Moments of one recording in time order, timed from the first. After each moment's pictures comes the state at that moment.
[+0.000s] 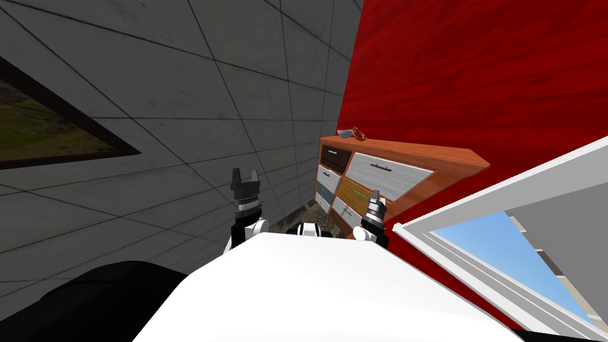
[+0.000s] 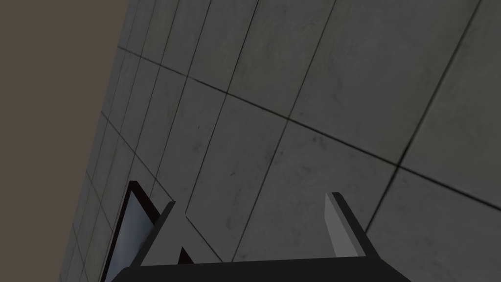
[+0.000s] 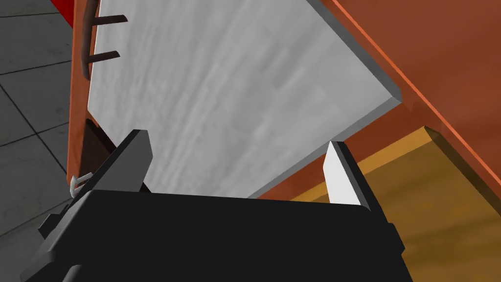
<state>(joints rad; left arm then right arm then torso) 0.53 -0.01 0.01 -2.29 0.11 -0.63 0.01 0.30 -0.22 0.02 -1.52 -0.79 -0.98 -1.87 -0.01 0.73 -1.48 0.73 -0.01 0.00</state>
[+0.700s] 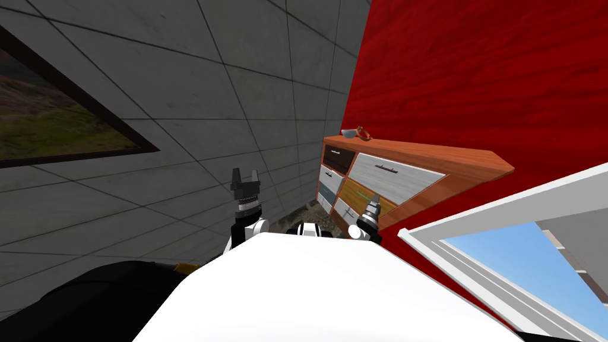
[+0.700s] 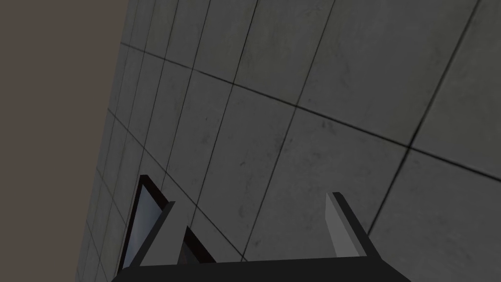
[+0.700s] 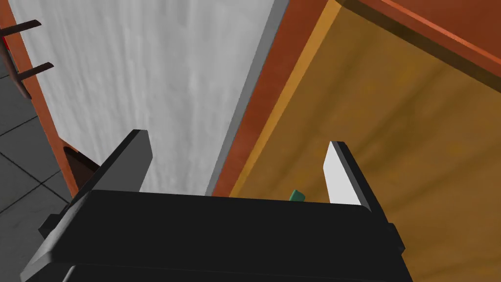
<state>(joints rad) 0.53 -0.01 0.01 -2.29 0.11 -0.63 0.01 0.26 -0.15 0.02 -1.43 -0.90 -0.99 -2.05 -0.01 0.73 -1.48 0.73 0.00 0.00</state>
